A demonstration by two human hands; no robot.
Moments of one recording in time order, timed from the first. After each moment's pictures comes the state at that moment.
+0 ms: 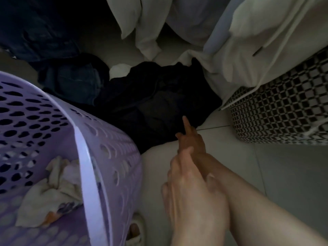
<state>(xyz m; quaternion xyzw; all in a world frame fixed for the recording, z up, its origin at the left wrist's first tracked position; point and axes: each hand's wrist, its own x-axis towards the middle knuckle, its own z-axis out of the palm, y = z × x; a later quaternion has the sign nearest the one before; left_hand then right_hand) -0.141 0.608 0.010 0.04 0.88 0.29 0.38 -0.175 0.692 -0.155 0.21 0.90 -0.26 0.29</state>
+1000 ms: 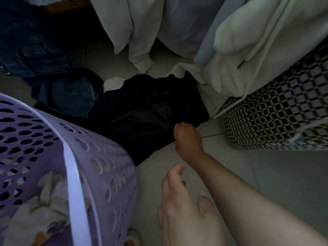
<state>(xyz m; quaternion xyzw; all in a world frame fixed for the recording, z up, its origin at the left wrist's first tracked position) -0.130 0.605 0.017 -0.04 0.86 0.36 0.36 -0.198 0.706 -0.140 0.22 0.93 -0.21 0.18</state>
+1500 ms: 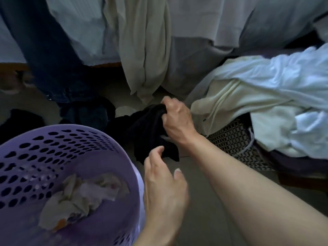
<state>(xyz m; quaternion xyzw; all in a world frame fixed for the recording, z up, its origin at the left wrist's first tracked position) -0.180 0.602 0.171 0.00 0.87 0.39 0.30 -0.267 0.718 0.103 0.19 0.94 -0.27 -0.06</state>
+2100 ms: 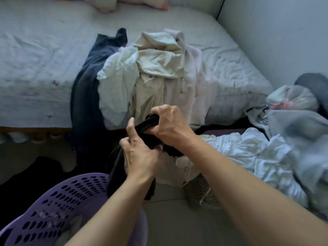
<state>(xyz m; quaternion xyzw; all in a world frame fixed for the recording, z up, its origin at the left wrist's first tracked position) -0.278 0.591 0.400 -0.02 0.87 0.45 0.17 -0.297 0.691 0.429 0.11 0.96 -0.27 -0.03</state>
